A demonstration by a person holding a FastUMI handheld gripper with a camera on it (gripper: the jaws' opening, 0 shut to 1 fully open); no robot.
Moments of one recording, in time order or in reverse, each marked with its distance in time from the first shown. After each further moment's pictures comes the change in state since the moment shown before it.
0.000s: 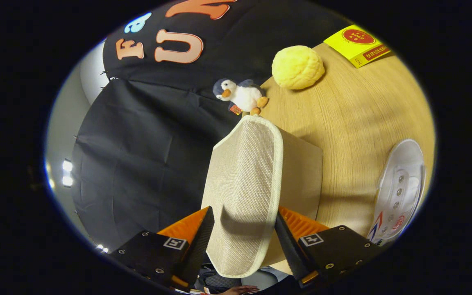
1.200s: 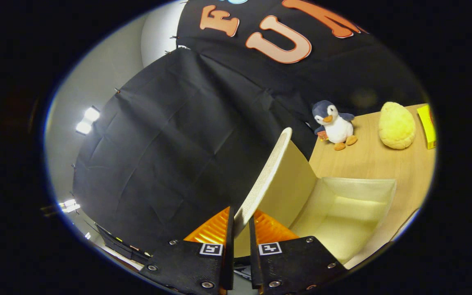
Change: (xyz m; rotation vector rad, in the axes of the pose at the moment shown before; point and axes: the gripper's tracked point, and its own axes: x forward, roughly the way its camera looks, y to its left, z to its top) arm 0.033 0.234 0.010 -0.409 -0.015 0.182
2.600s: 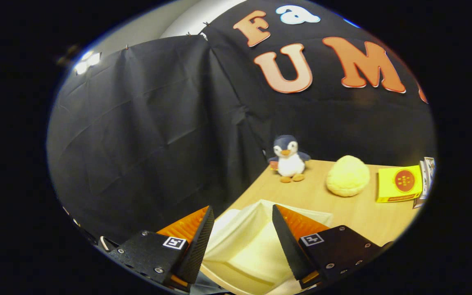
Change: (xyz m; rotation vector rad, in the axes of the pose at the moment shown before) arm -0.051 -0.106 0.018 -0.379 -0.150 -0.428
